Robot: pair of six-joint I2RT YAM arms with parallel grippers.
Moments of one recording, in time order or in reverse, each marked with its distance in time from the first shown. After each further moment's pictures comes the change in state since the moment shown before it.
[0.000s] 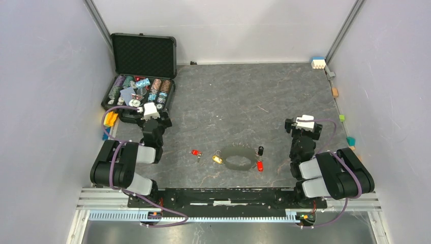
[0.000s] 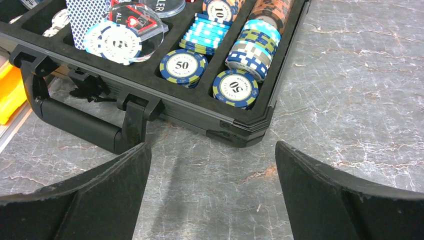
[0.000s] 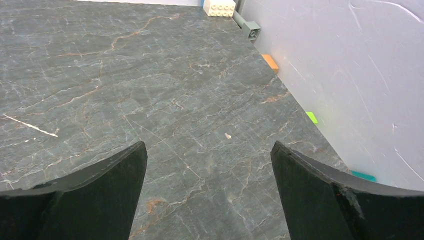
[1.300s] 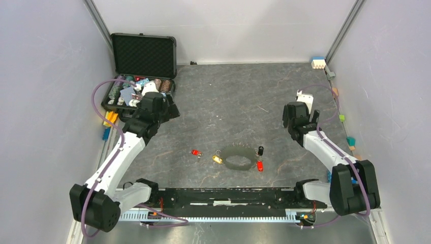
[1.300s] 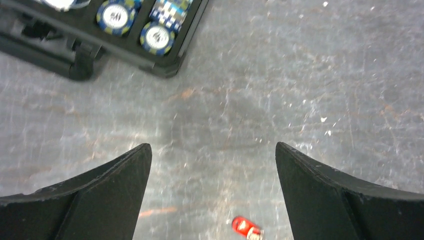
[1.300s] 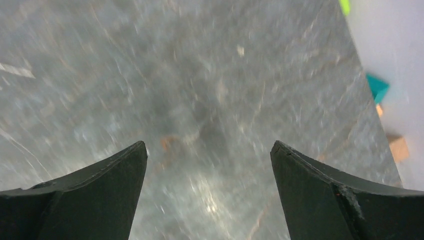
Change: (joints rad) left arm -0.179 -0.394 0.639 -1.432 0.044 -0.385; right arm -0.003 -0.145 0.636 -1.513 0.055 0.432
